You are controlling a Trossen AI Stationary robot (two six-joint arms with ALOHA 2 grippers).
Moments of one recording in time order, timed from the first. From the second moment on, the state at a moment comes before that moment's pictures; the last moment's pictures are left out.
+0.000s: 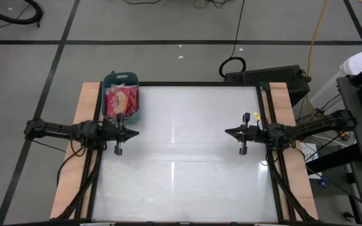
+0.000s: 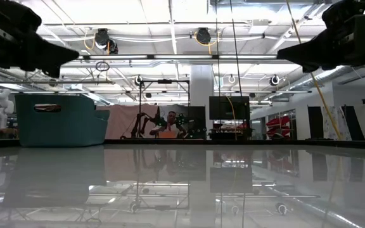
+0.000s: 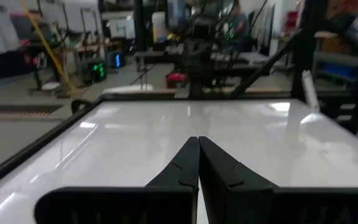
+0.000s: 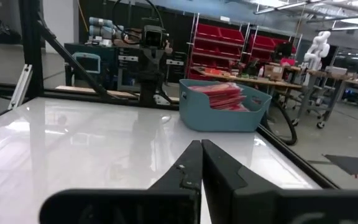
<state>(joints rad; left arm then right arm) -0.12 0.14 0.01 0.13 -0.15 0.05 0.17 0.53 0.02 0.57 0.31 -0.15</state>
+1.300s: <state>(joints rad) -0.11 0.00 0.01 0.03 -0.15 0.08 0.17 0.10 0.01 0.04 0.18 -0.12</state>
